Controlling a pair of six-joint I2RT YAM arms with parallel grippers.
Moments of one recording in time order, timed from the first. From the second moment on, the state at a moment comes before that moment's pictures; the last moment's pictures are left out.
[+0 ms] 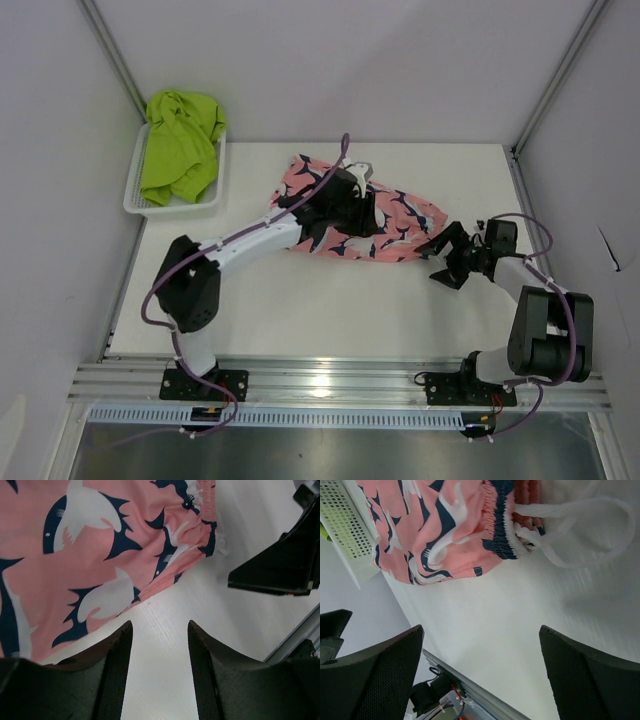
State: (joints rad) left arm -0.77 1.77 1.44 -0.33 0.10 -0.45; right arm -0.16 1.39 0.68 -0.22 -0.66 0.71
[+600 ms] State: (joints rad) left arm -0.86 2.06 1.70 -0.37 0.04 -0.42; right arm -0.17 1.57 0.65 0.02 -0.60 0.90
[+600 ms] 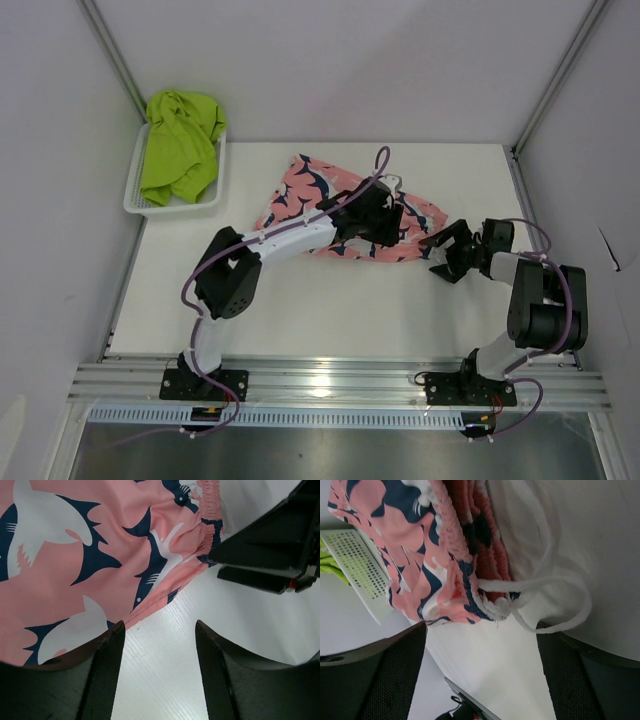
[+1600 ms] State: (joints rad) left arm -1.00 1.96 1.63 -0.40 -0.28 -0.15; right arm -0.13 1.71 0.81 0.01 -0.47 0.88
